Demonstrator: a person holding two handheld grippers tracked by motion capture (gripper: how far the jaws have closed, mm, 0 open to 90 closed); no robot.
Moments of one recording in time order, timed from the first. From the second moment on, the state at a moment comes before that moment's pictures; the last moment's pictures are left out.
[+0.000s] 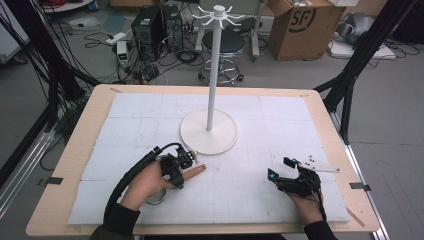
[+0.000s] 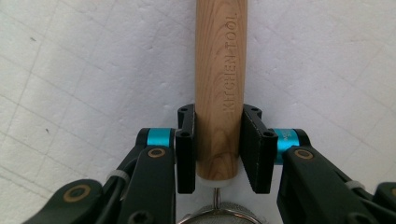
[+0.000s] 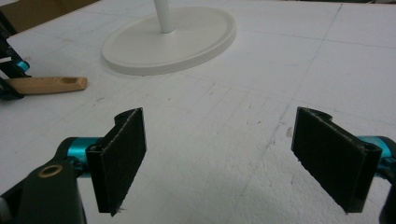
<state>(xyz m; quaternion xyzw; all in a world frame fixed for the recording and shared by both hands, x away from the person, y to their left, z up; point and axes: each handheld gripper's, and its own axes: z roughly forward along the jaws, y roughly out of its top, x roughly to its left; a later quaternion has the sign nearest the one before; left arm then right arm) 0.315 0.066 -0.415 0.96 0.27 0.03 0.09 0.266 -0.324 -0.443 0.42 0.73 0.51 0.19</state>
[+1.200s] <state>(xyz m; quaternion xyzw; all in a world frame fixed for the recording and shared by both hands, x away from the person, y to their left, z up) 0.300 0.137 -0.374 0.86 0.30 0.02 0.40 0.267 -0.326 -0.443 0.43 0.73 0.50 0.19</state>
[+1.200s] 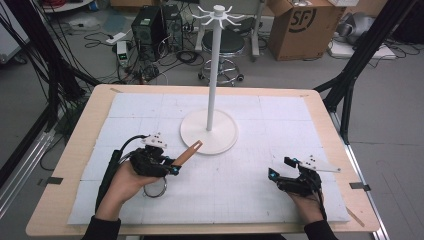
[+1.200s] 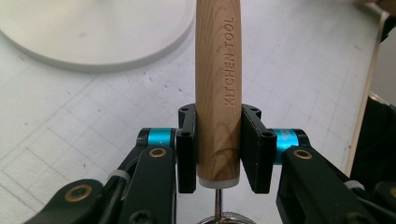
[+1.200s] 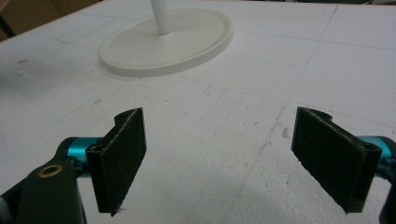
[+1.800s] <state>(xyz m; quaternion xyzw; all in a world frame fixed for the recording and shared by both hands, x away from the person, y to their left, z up) 0.309 0.157 -0.340 0.79 0.32 0.02 0.53 0.269 -0.324 -0.444 0.43 0.73 0.50 0.19</state>
